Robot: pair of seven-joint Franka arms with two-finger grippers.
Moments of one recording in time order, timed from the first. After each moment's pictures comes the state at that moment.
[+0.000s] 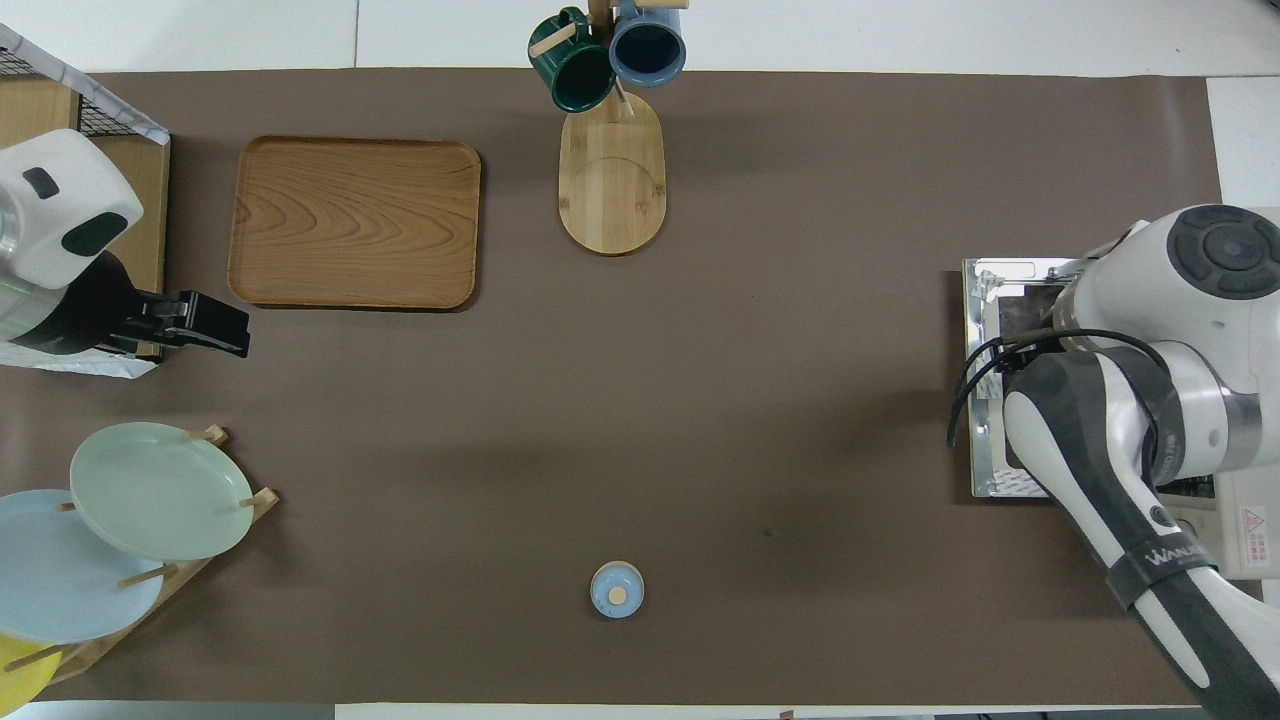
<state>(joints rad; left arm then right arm) -0.10 -0.02 -0.07 -1.66 -0.02 1.55 -0.04 0.10 0.07 -0.11 -2.09 -0.21 2.06 0.03</state>
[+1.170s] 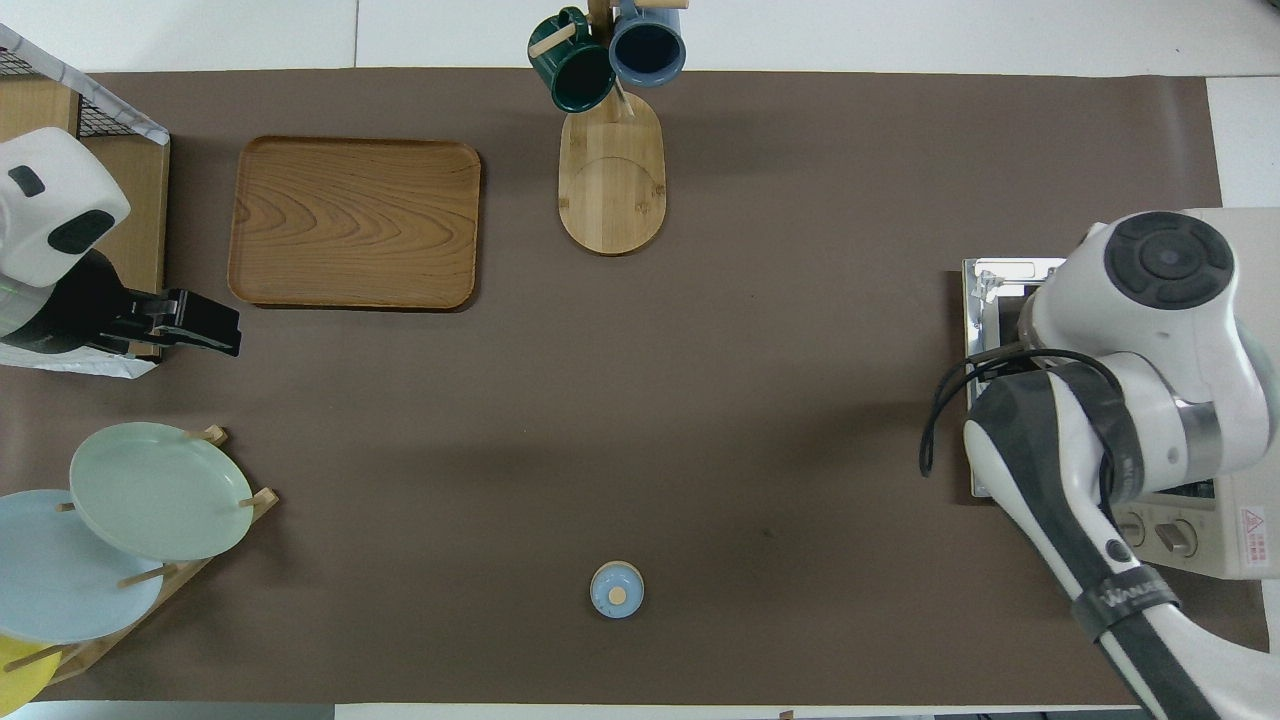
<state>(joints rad) -0.09 -0.02 -0.07 -1.66 -0.02 1.55 -0.04 0.40 0.07 -0.09 -1.99 -0.22 1.95 0.23</state>
